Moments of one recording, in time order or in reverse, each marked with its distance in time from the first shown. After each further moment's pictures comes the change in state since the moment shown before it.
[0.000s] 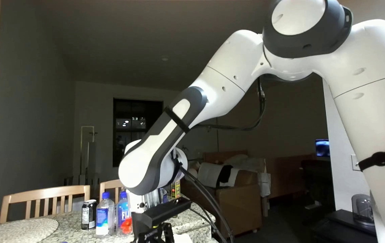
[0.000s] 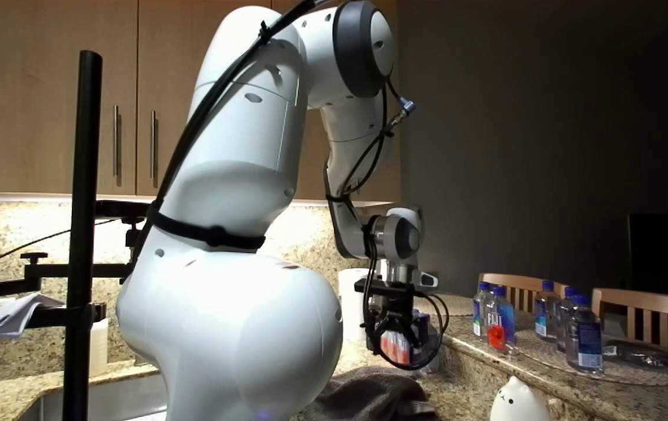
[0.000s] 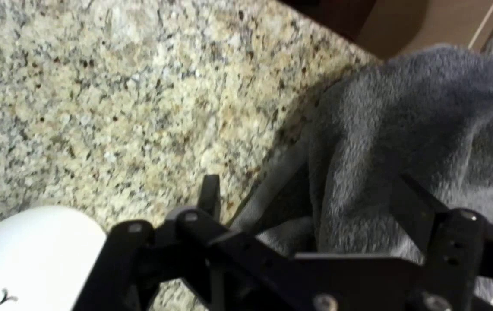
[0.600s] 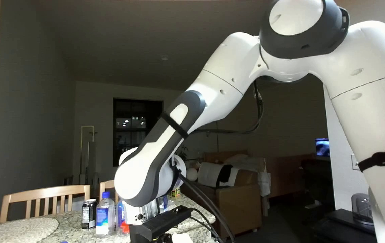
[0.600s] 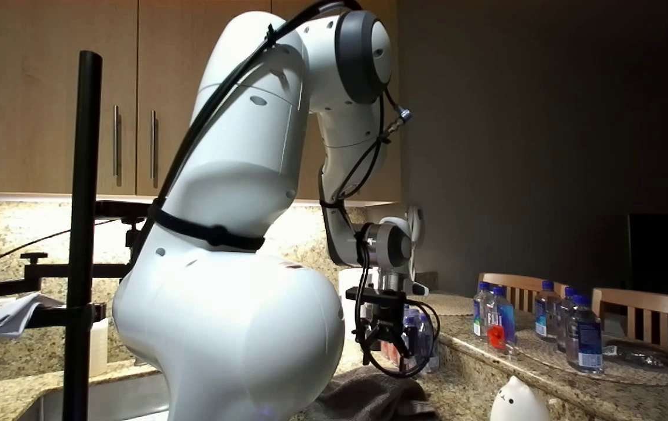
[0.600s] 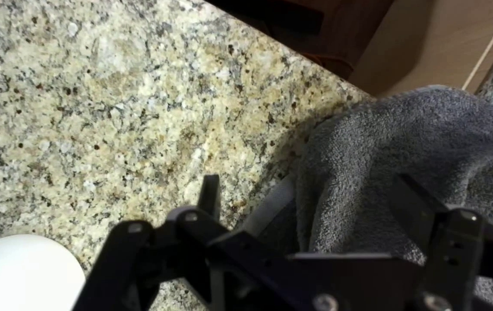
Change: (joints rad) arm 0.028 0.020 0.003 -0.021 0.003 -0.003 0.000
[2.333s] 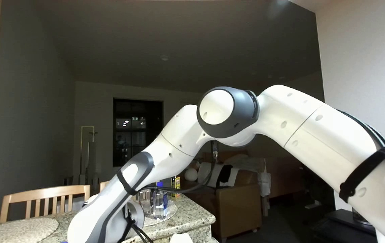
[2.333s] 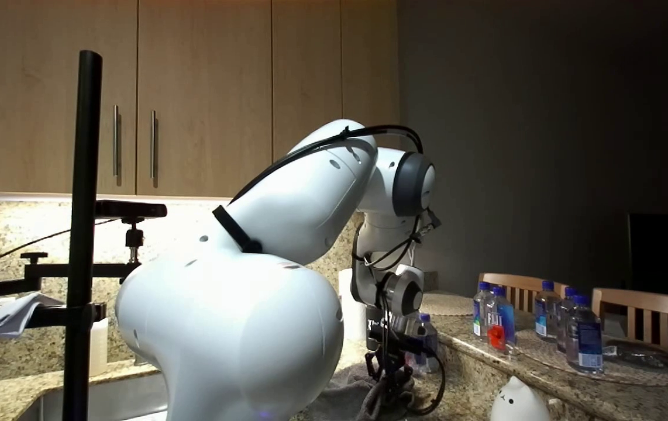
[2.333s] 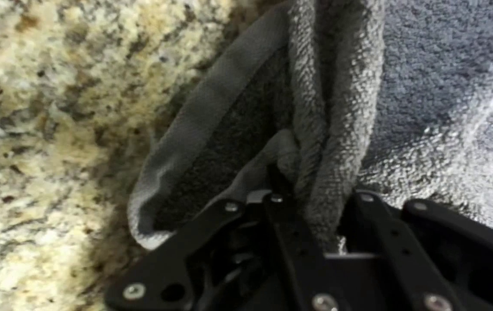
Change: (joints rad) arm -0.025 0.598 0.086 0.573 0.025 0.019 -0.382
